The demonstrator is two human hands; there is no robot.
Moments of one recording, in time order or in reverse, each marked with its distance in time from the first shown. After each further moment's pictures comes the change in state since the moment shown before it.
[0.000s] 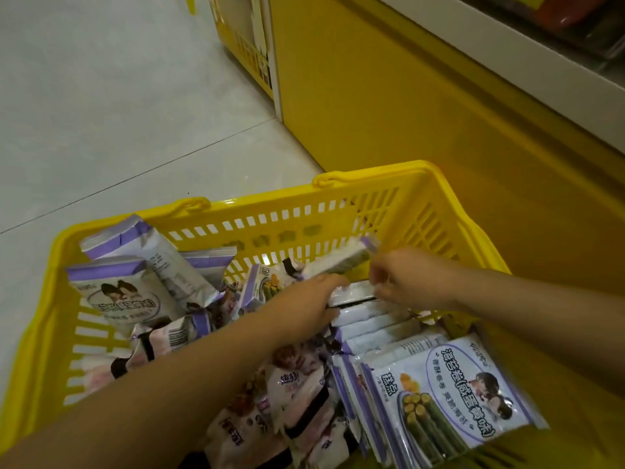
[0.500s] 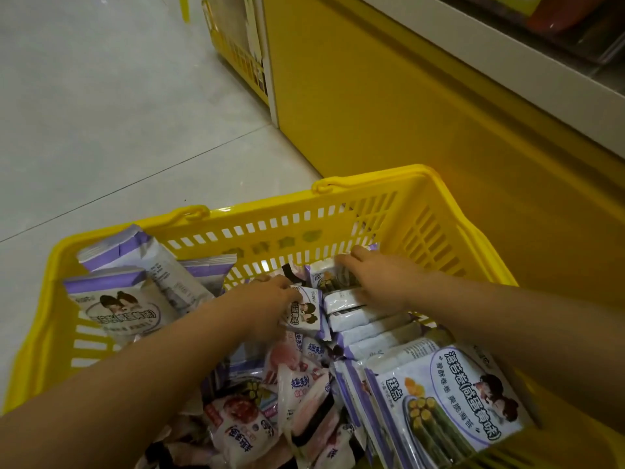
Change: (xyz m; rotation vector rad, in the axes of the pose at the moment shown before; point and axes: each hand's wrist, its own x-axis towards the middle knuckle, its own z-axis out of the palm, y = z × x) left_hand -0.022 -0.028 -0.044 0.463 -0.362 -0.118; right_hand 0.040 -0.005 0.029 -0.163 0.092 -0.066
